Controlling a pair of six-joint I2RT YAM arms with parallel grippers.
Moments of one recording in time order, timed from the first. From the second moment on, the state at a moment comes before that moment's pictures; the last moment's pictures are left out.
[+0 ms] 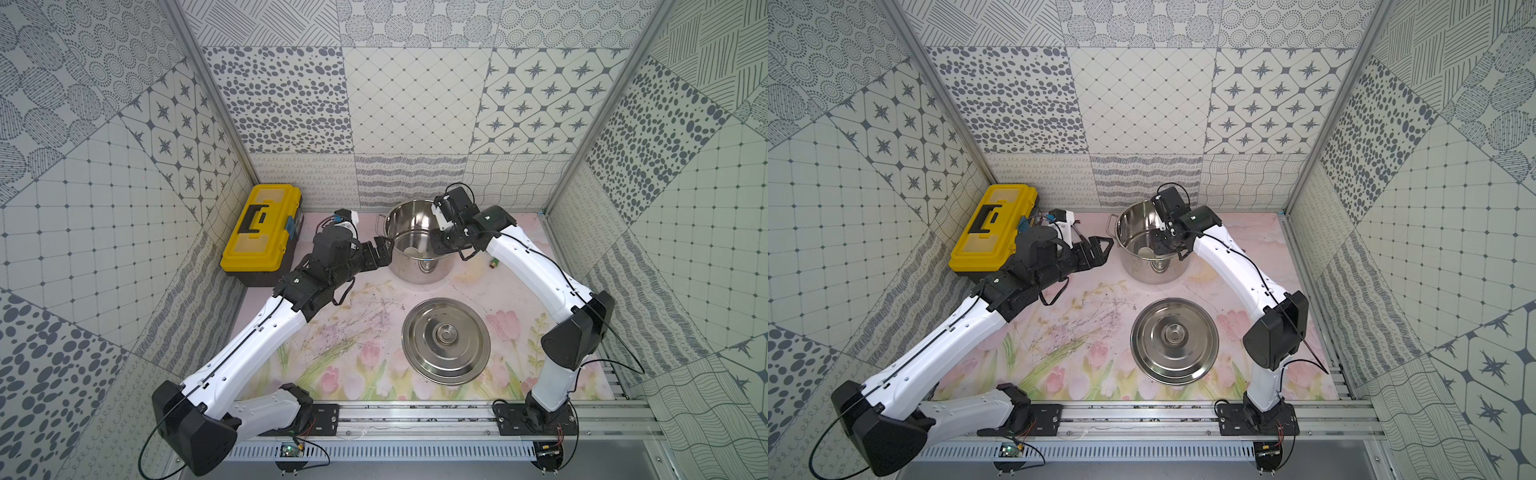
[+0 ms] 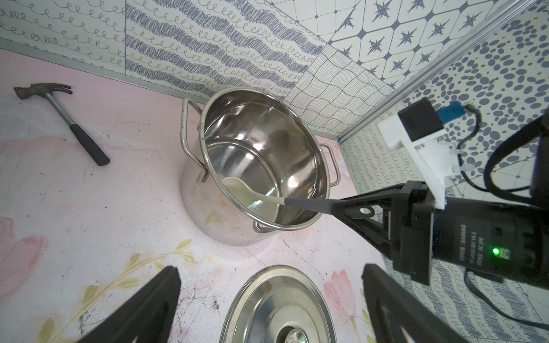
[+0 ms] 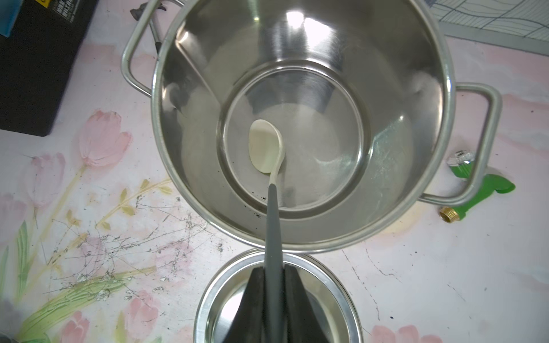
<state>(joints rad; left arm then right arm) -0.51 1.18 1.18 -0.40 -0.02 -0.60 0.61 1.83 1.95 -1.08 0.10 0.29</state>
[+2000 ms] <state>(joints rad) -0.51 1.17 1.18 -0.39 -0.02 -0.60 0.63 2.12 2.42 -1.17 0.16 0.26</state>
